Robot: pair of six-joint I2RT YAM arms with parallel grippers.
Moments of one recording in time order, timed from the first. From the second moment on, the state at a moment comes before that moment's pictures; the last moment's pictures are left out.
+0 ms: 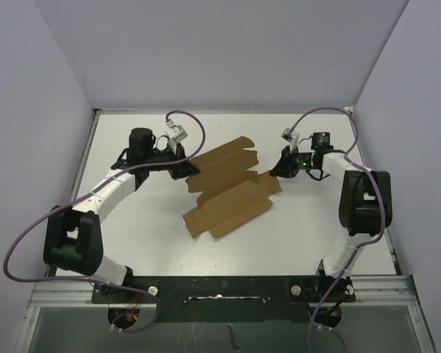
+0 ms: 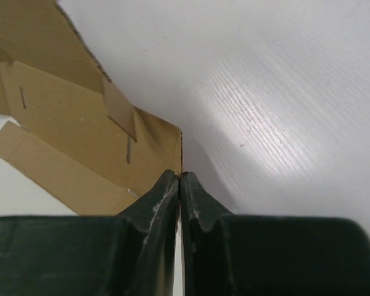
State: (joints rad) left arm -0.26 1.53 1.03 -0.05 0.92 0.00; right arm -0.01 1.88 1.18 -0.34 -0.97 -0.46
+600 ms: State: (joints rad) left arm -0.34 1.34 0.91 0.01 0.84 0.18; right arm -0.01 1.55 0.75 0.28 -1.05 -0.35
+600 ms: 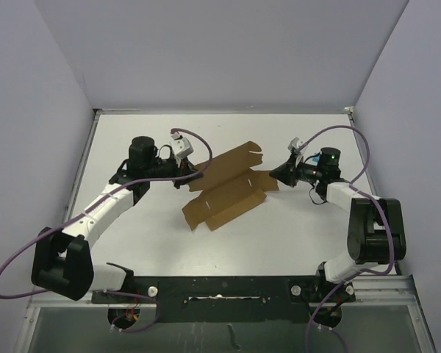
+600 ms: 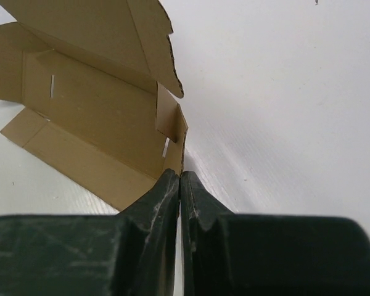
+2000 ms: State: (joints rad) left arm -0.47 1.28 0.88 -0.12 0.83 0.38; right arm -0.18 1.52 0.97 -0.63 -1.05 -1.16
